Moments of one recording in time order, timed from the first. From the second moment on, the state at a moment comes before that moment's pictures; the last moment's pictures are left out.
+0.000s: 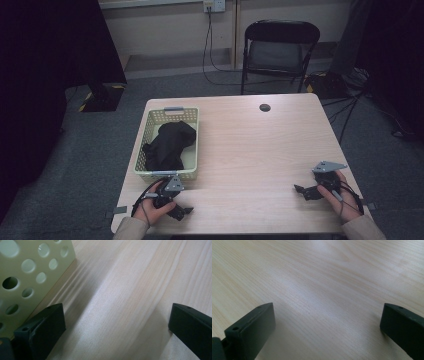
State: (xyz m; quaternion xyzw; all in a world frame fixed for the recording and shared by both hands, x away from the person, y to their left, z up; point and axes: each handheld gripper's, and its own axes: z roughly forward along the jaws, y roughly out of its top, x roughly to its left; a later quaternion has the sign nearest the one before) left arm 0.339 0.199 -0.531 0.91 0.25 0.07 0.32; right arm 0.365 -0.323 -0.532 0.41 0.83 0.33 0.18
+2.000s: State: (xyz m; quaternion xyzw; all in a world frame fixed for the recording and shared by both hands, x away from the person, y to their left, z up) left arm 0.346 0.209 -0.441 0.87 0.27 0.01 0.41; right arm 0.365 -0.323 -0.532 0.41 0.83 0.33 0.18
